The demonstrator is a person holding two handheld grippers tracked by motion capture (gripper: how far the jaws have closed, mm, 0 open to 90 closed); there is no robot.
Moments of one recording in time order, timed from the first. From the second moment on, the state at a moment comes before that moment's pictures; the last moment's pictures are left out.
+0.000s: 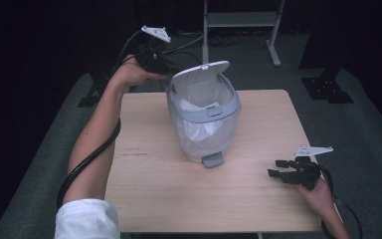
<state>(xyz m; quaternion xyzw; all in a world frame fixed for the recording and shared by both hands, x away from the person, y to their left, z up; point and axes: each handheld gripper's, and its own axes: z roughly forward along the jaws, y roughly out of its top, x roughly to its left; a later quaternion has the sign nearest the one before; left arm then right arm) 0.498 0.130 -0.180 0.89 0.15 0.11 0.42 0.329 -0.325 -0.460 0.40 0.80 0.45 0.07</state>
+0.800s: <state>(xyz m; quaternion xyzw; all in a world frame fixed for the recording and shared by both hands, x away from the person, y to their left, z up) 0.476 0.096 -0.192 0.90 0.11 0.10 0.40 0.327 -0.319 -0.459 0.39 0.80 0.44 0.08</state>
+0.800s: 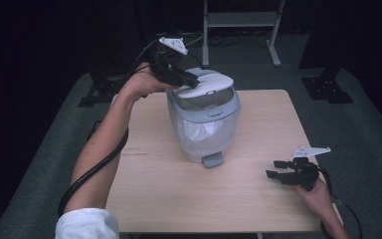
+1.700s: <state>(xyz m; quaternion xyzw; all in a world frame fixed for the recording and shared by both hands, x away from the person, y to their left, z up) 0.465 0.077 -0.205 0.91 0.09 0.09 0.39 0.327 -0.314 -0.460 0.39 0.81 0.44 0.07</state>
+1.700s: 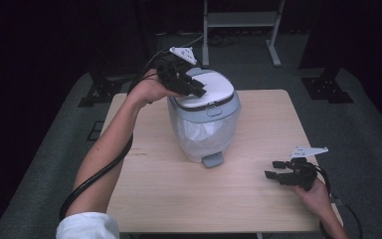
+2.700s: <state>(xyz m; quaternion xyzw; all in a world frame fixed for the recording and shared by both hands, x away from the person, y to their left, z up) 0.464 0.065 -0.217 0.92 0.08 0.08 0.39 0.327 -0.315 -0.460 0.39 0.81 0.43 0.08</state>
